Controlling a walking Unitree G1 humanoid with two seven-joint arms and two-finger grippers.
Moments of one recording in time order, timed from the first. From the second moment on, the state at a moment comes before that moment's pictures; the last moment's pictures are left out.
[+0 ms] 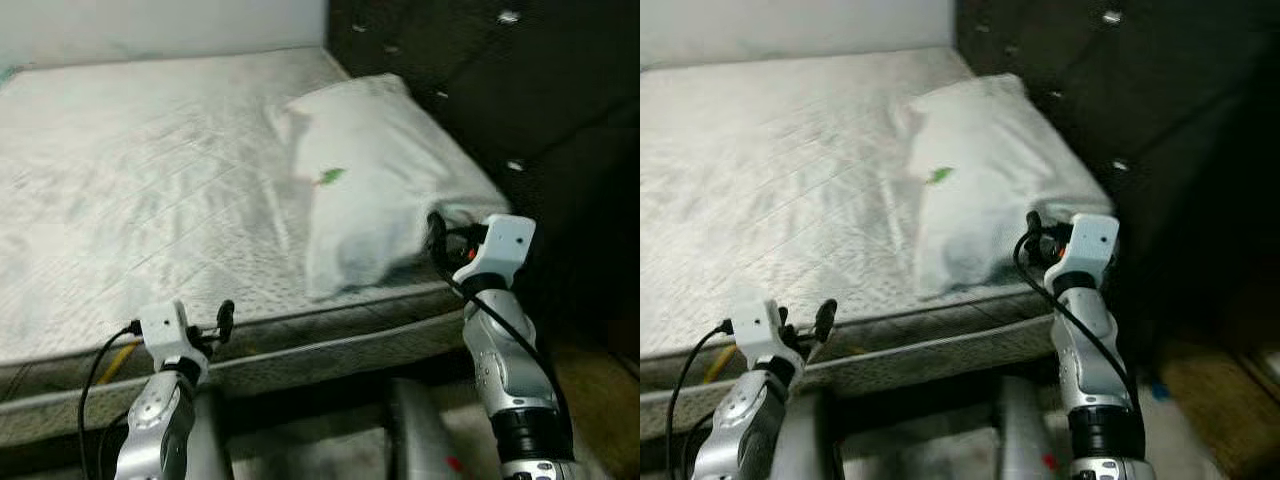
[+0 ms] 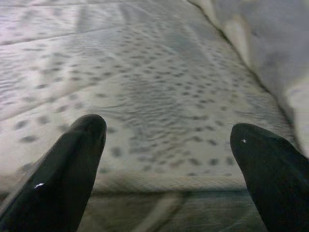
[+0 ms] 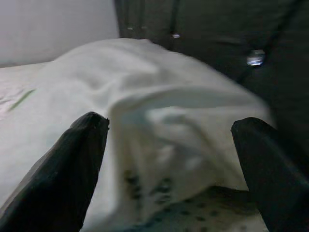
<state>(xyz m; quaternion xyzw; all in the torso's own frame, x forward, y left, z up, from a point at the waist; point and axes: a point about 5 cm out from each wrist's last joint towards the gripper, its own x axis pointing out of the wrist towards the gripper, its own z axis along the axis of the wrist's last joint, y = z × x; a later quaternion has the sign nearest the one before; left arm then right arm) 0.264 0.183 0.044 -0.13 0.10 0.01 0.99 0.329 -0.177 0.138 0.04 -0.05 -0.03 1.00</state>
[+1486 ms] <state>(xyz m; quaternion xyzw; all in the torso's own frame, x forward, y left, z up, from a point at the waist) 0.275 0.183 0.052 -0.13 0.09 0.01 0.99 0.337 -0.163 0.148 0.04 -0.06 0.02 1.00</state>
